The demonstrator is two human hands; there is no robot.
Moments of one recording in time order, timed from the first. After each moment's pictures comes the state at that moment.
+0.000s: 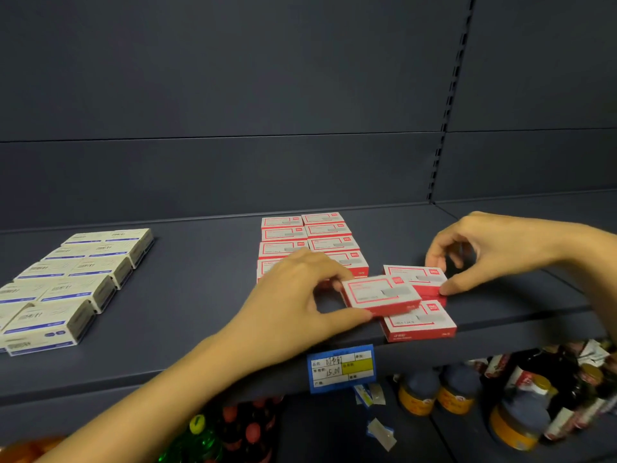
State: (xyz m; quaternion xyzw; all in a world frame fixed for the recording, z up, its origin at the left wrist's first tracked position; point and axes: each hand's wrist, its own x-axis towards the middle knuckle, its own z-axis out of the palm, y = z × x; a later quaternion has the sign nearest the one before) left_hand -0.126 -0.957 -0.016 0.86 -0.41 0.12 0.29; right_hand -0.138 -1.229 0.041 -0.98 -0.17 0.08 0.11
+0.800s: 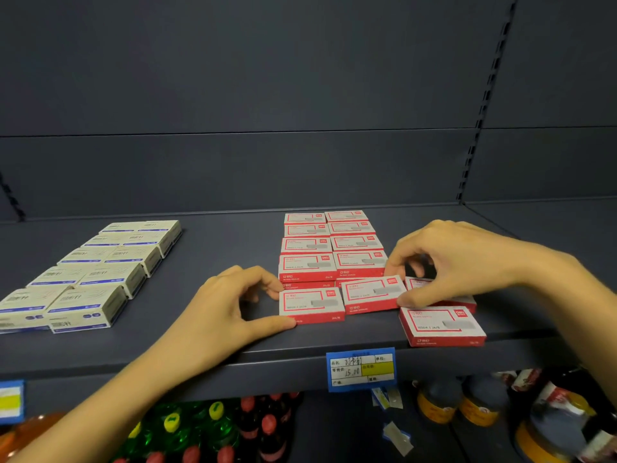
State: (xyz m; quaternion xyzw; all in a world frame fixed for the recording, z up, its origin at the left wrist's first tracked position) left_hand -0.121 -0.883 -0.035 0.90 -0.27 0.11 0.33; right_hand -0.120 -1.170 0.028 -0.97 -0.25 0.02 0.04
